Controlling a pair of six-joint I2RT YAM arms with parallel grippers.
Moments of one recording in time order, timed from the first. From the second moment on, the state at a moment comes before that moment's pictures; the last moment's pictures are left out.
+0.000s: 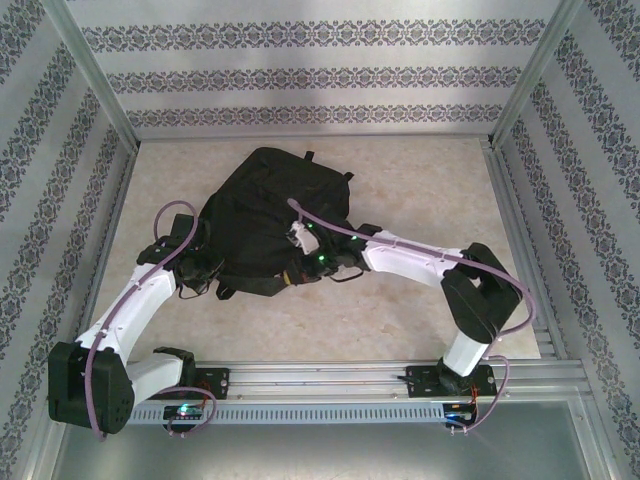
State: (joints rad) left arm -0.12 1.12 0.75 -0.76 0.06 -1.02; right arm 0.77 1.70 1.12 -0.39 -0.60 0.51
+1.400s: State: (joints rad) left arm -0.79 1.35 0.77 -0.47 0.49 -0.74; right arm 0.37 1.24 0.72 -0.47 -0.25 0.73
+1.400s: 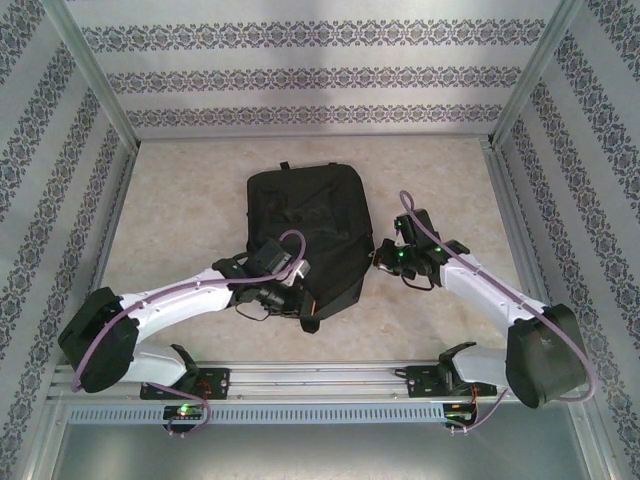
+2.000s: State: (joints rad) left arm -0.81 1.28 0.72 -0.46 0.51 -0.74; right arm 0.37 1.11 0.62 -0.46 -0.23 0.75
